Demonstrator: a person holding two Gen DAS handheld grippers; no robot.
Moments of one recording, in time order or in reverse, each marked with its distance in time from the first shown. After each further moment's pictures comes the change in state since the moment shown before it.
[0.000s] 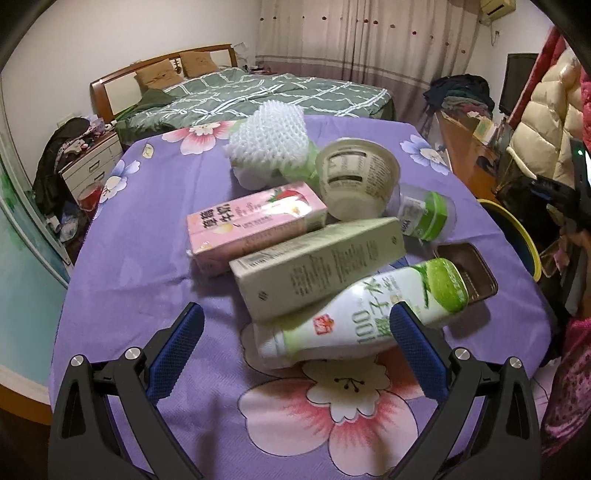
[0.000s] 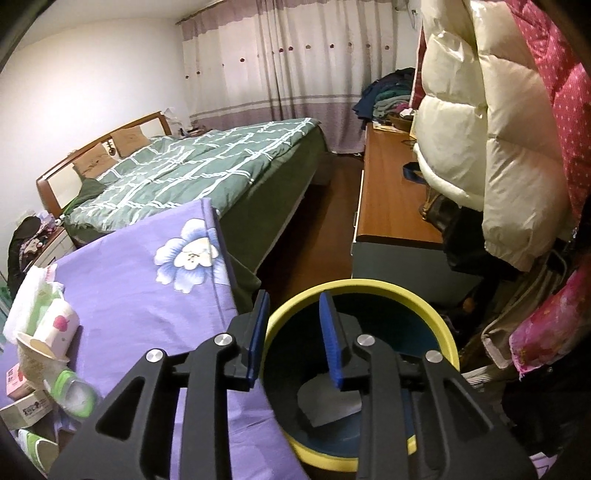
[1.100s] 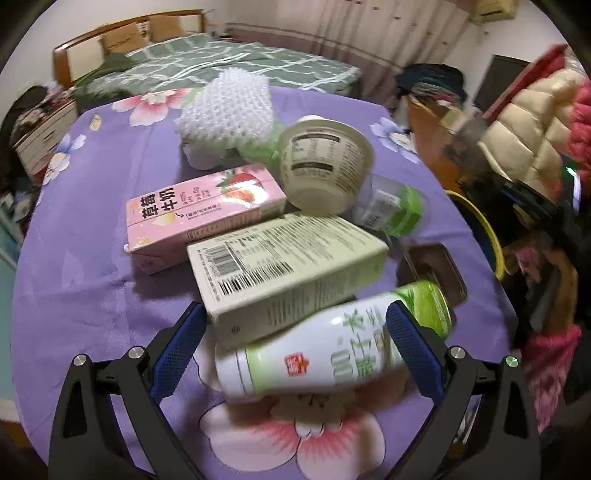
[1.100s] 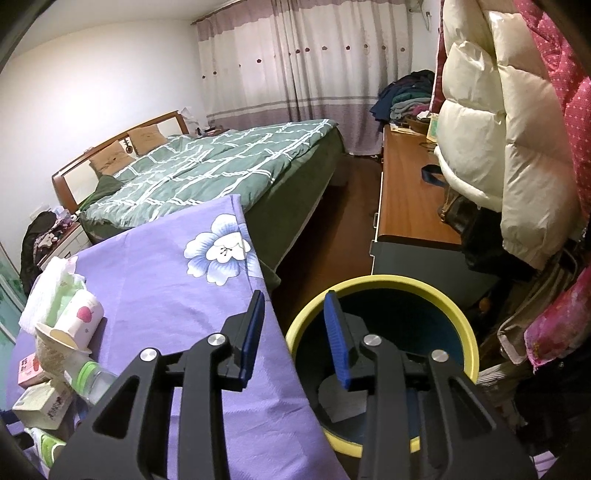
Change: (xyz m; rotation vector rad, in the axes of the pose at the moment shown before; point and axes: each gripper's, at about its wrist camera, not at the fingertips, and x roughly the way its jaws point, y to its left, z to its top) left arm 0.034 -0.003 0.023 -0.037 0.133 -0.185; right arm -0.006 0.018 -0.008 -0.012 0.000 0.064
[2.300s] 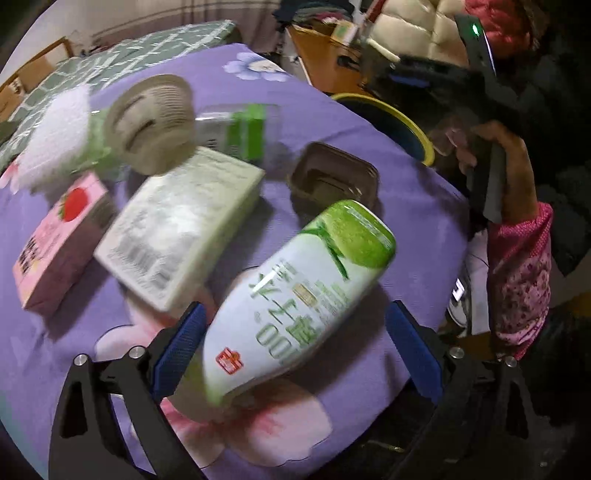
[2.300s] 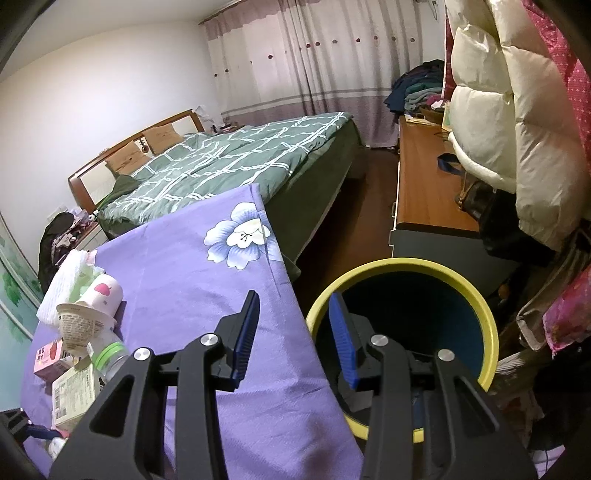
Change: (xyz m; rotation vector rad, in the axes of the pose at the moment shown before) left arm 0.019 -0.099 -0.021 0.462 0.222 -0.224; right arm -0.002 -0.002 -0.014 0.020 0.020 0.083
